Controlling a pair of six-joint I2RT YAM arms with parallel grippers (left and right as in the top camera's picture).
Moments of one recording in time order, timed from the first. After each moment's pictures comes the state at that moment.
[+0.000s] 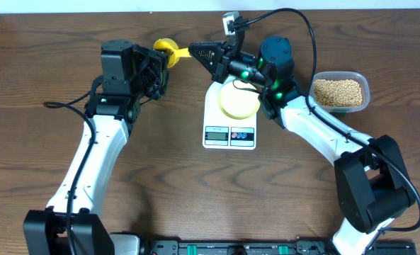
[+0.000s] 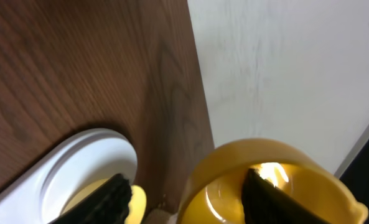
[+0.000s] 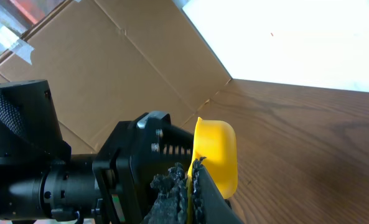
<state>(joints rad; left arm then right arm) -0.08 1.50 1.12 -0.22 0.32 -1.42 0.49 1.88 1.26 0.67 -0.71 0.67</state>
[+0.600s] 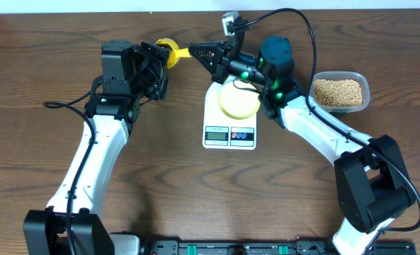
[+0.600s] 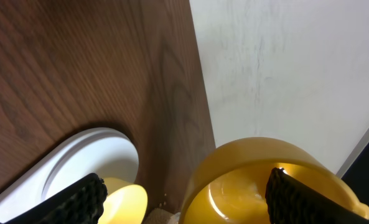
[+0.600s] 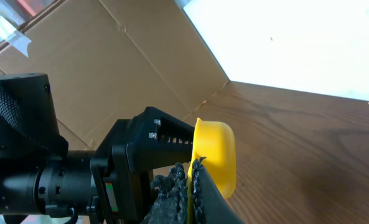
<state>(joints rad) -0.08 1.50 1.12 -0.22 0.32 -1.42 0.49 1.88 1.26 0.67 -0.71 0.62</state>
